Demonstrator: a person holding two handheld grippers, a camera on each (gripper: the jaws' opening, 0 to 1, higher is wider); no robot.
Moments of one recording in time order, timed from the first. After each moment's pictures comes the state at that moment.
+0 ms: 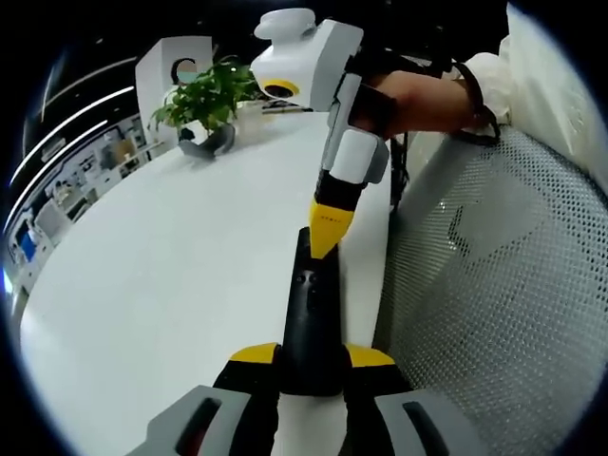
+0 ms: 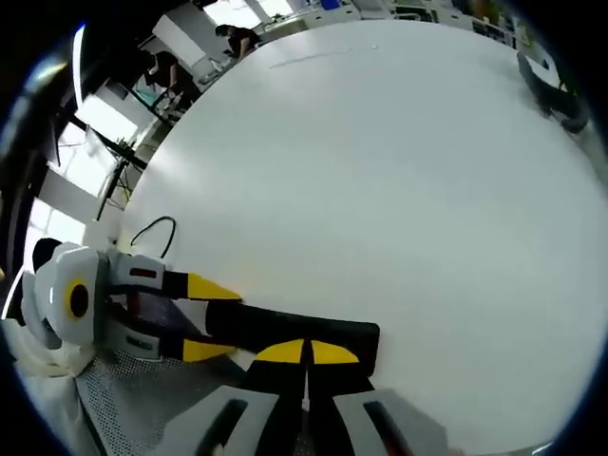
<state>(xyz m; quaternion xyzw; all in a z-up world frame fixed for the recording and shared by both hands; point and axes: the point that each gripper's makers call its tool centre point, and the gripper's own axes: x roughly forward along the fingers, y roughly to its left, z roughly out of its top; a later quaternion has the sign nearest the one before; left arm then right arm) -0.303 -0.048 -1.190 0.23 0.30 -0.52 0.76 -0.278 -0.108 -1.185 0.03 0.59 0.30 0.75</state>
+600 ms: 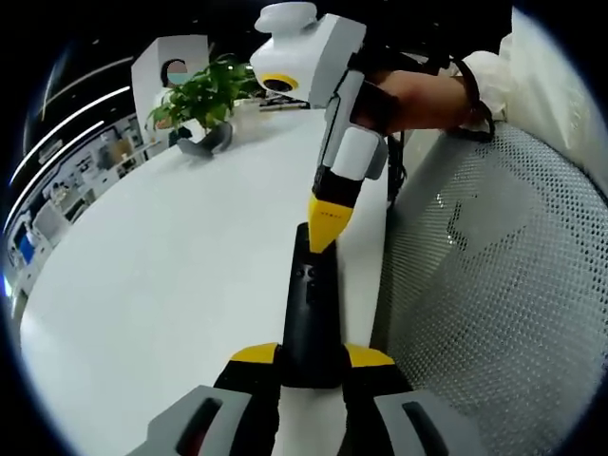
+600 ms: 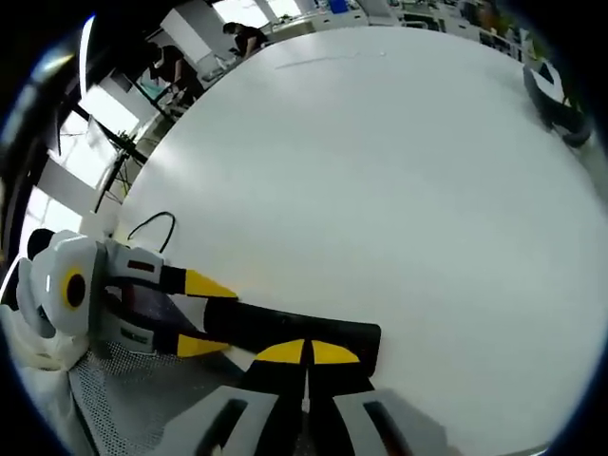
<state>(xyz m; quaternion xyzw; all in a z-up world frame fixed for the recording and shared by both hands) -0.303 -0.045 -1.190 0.23 0.31 -0.53 0.76 -0.279 -0.107 -1.184 0.02 0.58 0.31 0.75</state>
